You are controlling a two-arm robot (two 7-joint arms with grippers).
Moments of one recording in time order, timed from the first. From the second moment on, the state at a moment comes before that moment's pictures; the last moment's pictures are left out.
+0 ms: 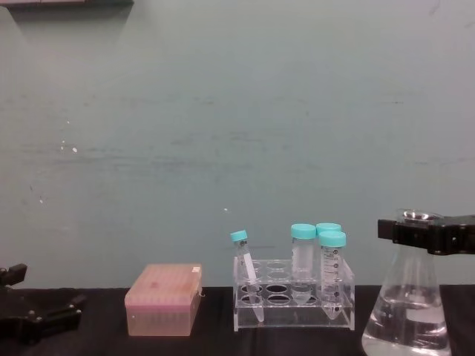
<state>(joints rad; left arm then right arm) -0.20 0.60 0.45 -1.41 -0.25 -0.12 0.03 0.32 0.49 -0.32 -1.45 0.52 0.16 0.41</state>
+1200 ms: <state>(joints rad) -0.20 0.60 0.45 -1.41 -0.25 -0.12 0.03 0.35 0.46 -0.36 -1.40 0.50 0.16 0.41</state>
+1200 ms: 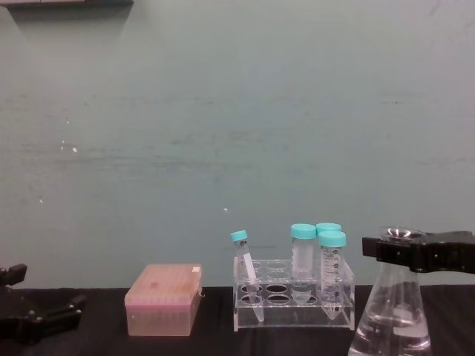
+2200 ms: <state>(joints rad) -0.20 0.60 0.45 -1.41 -0.25 -0.12 0.03 0.35 0.45 -0.36 -1.39 0.49 0.17 0.42</state>
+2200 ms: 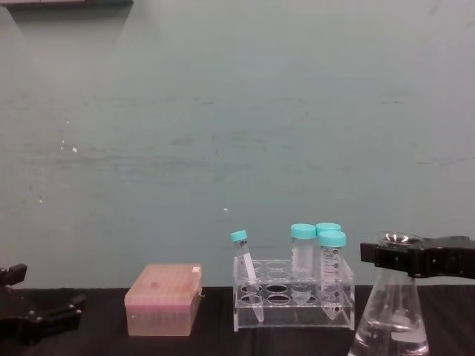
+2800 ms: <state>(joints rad) -0.20 0.60 0.45 -1.41 -0.25 -0.12 0.03 0.35 0.45 -0.36 -1.39 0.49 0.17 0.42</state>
